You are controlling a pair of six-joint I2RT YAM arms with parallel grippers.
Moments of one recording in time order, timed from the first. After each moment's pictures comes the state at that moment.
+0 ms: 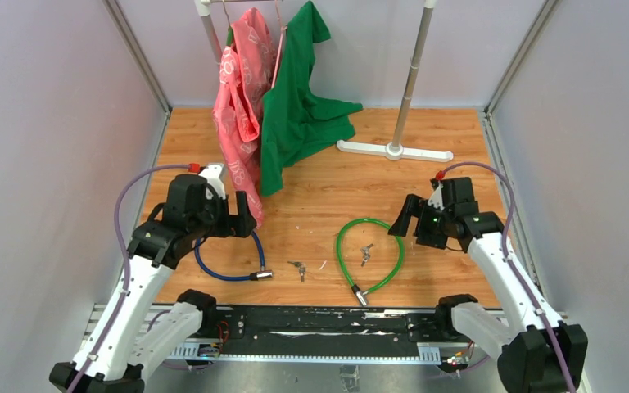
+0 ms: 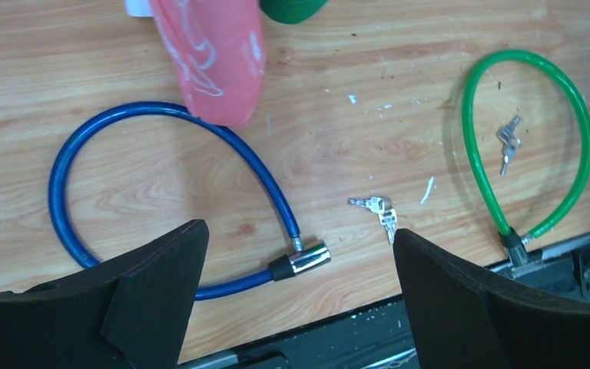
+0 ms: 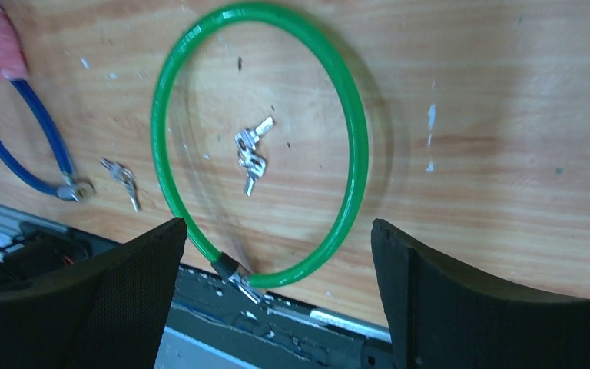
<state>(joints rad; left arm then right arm) -0.30 0.76 0.92 -0.87 0.10 -0.29 0.13 0.94 0.74 -0.74 -0.33 0.43</state>
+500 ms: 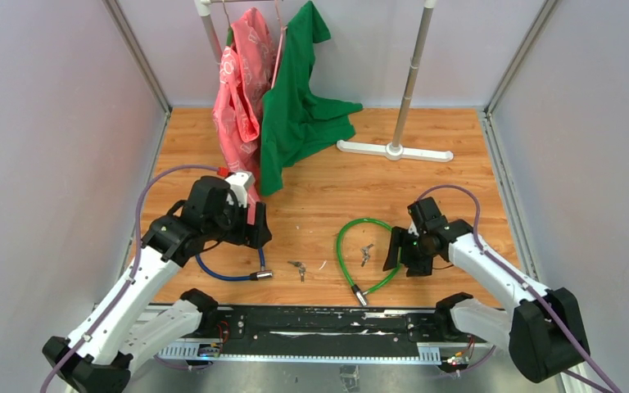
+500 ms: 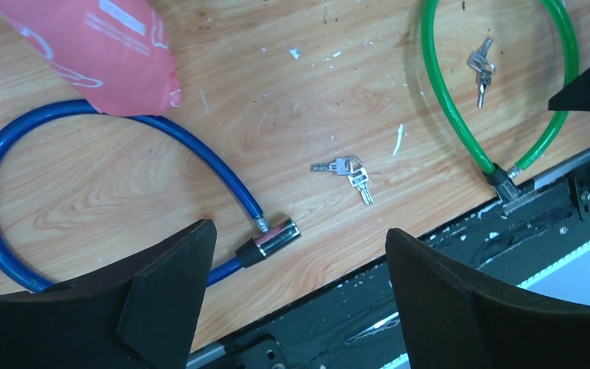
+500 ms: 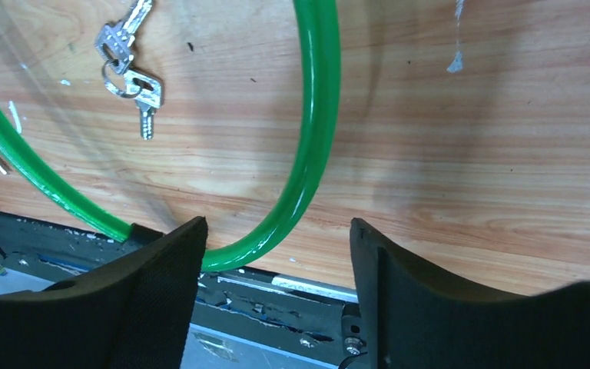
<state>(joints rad) -0.49 0.82 0.90 -0.86 0.14 -0.28 0.38 1.05 0.57 -0.77 -0.21 0.55</state>
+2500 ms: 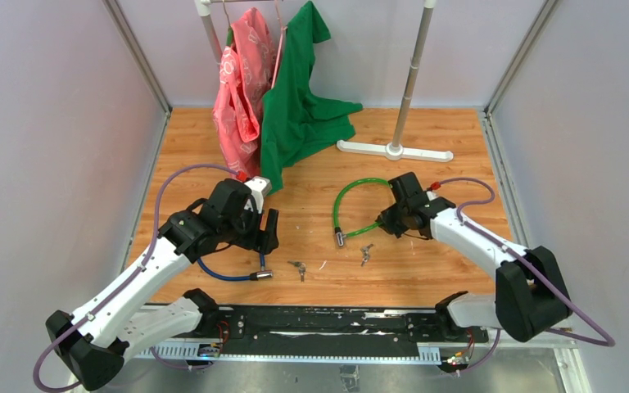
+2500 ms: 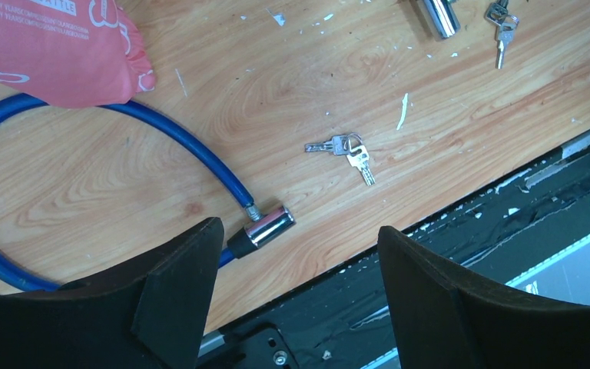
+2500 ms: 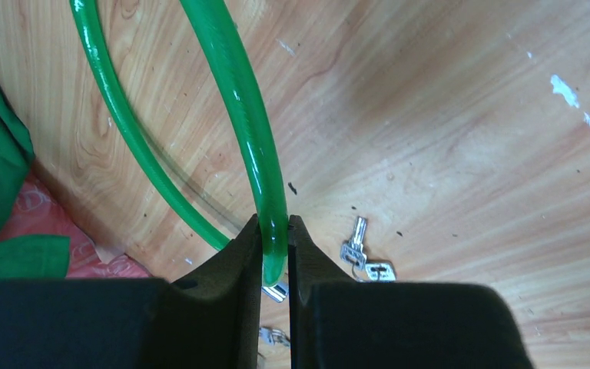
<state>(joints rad) -0.64 0.91 0.90 -0.86 0.06 -0.31 0.47 1.27 0.75 -0.52 0.11 1.40</state>
